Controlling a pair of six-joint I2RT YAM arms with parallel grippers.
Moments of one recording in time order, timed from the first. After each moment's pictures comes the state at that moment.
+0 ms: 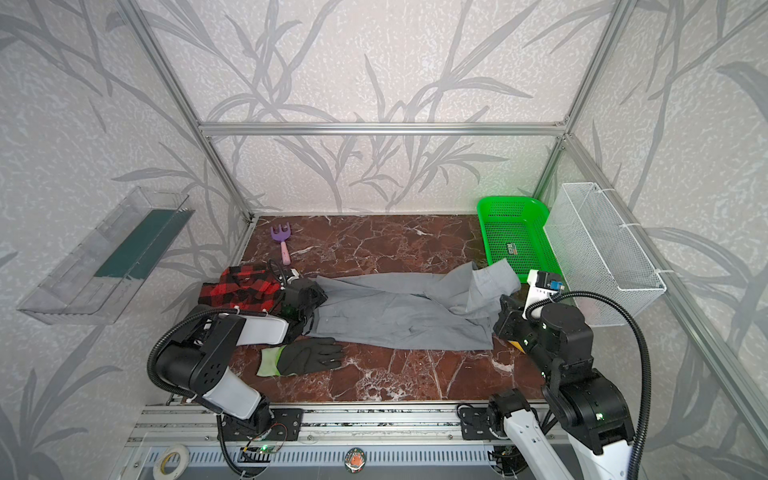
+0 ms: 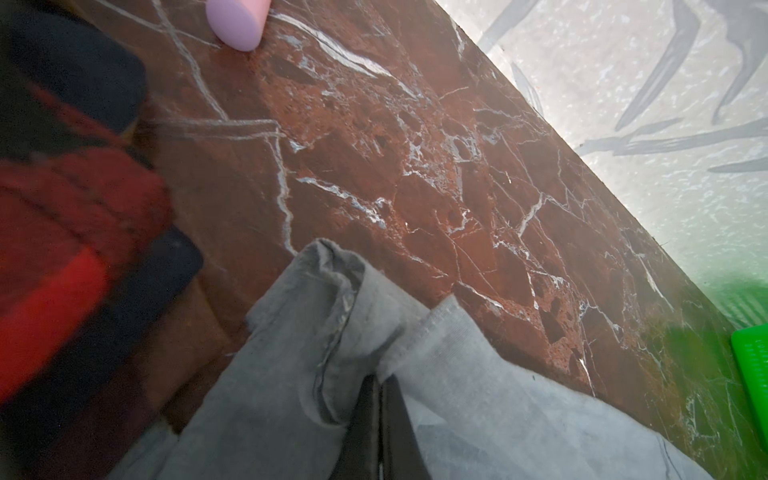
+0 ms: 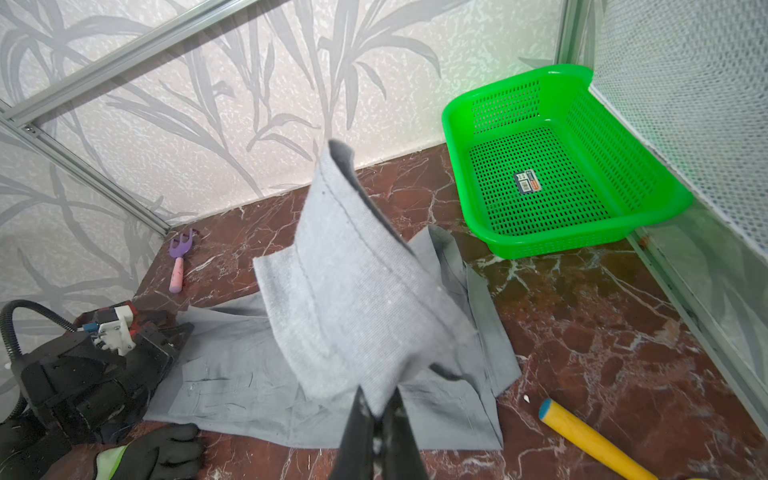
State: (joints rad) left arm -0.30 1.60 0.48 0.54 -0.29 -0.86; right arm 0.23 0.51 1.12 -1.04 0.07 0.40
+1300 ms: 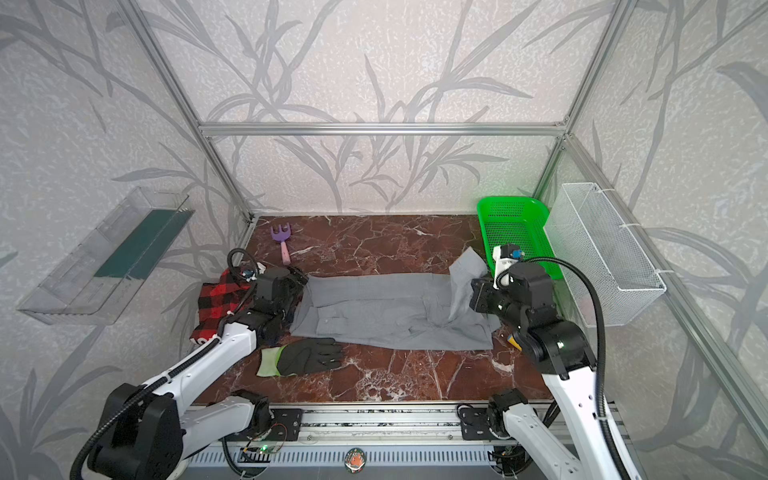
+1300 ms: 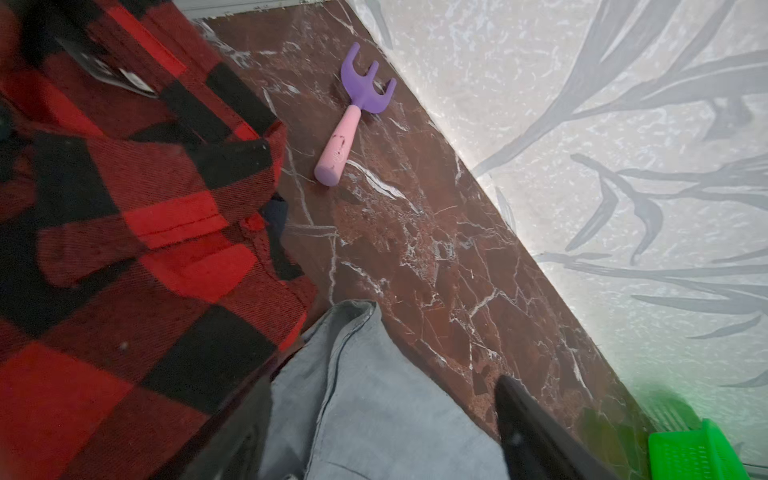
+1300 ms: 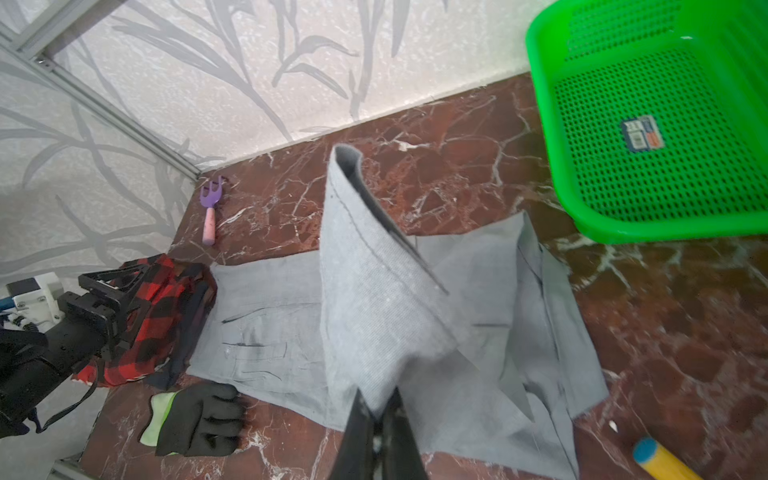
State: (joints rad) left arm -0.26 1.11 0.62 -0.10 -0.40 -1.03; right arm 0.29 0.84 1.13 -0.84 -0.12 0.41
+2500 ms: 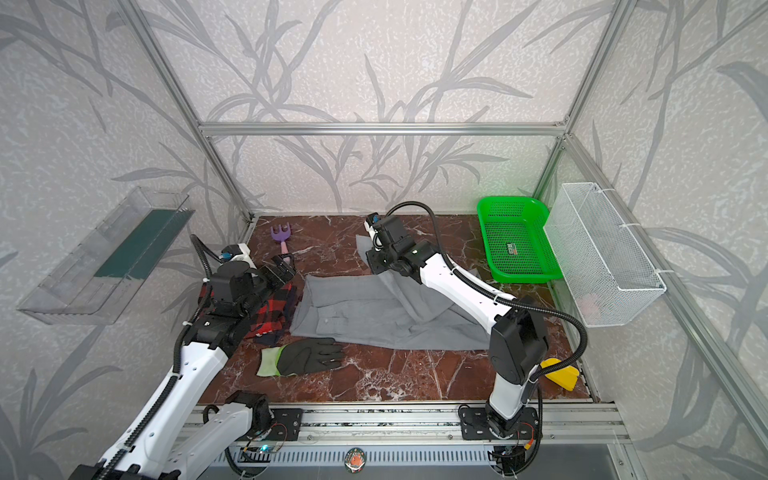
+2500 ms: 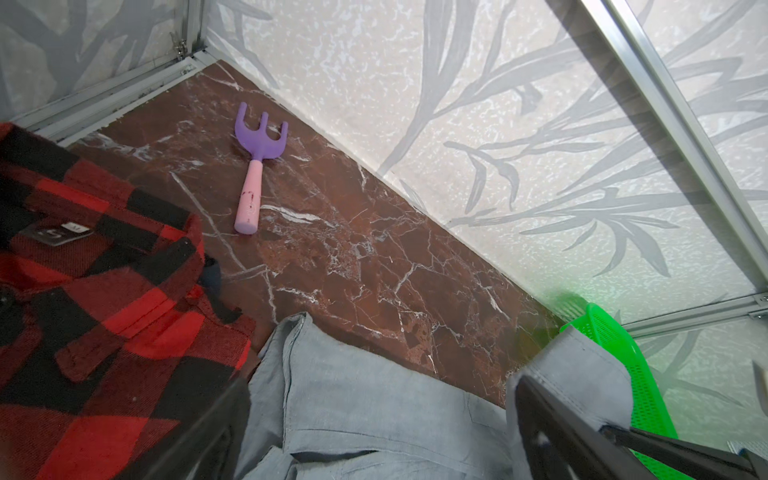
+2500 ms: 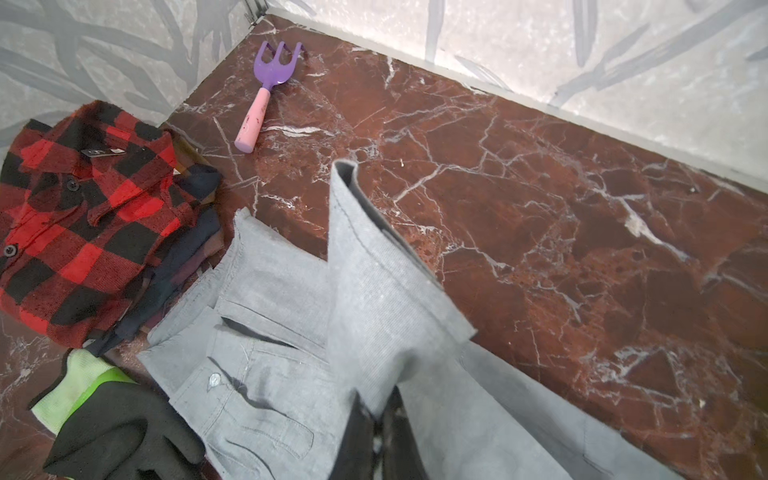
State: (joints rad) left arm -0.12 0.86 0.76 -0.27 -0.06 -0.70; right arm 0.73 1.79 1.59 -0.52 0.02 0.17
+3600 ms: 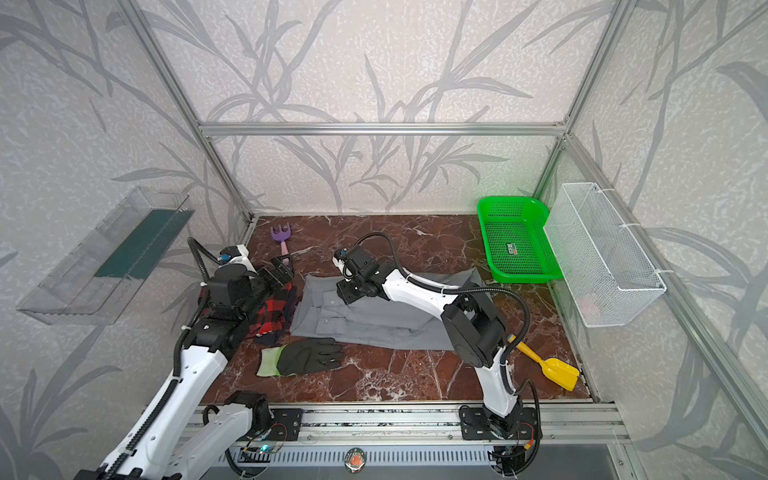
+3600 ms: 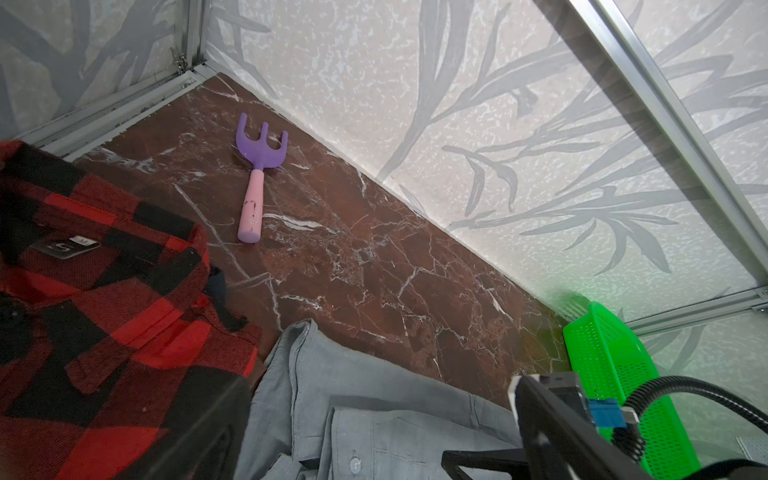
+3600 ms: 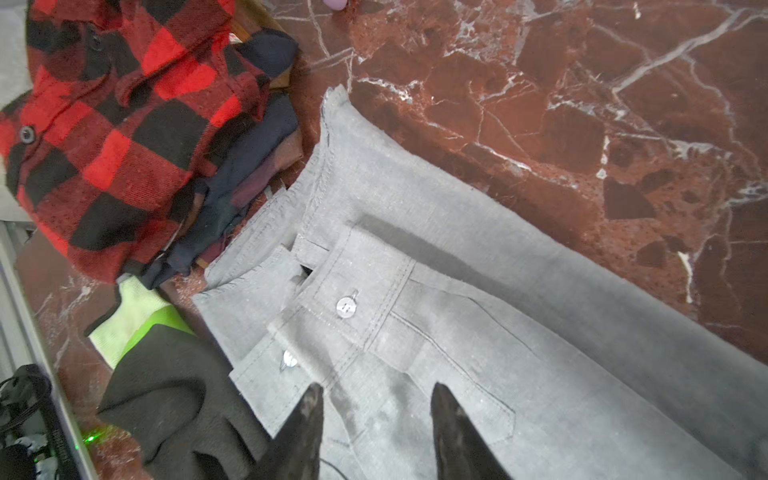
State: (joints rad) left arm -0.10 0.86 0.73 -0.25 -0.04 -0.67; right arm 0.86 1.99 1.57 -0.42 -0.17 0.28
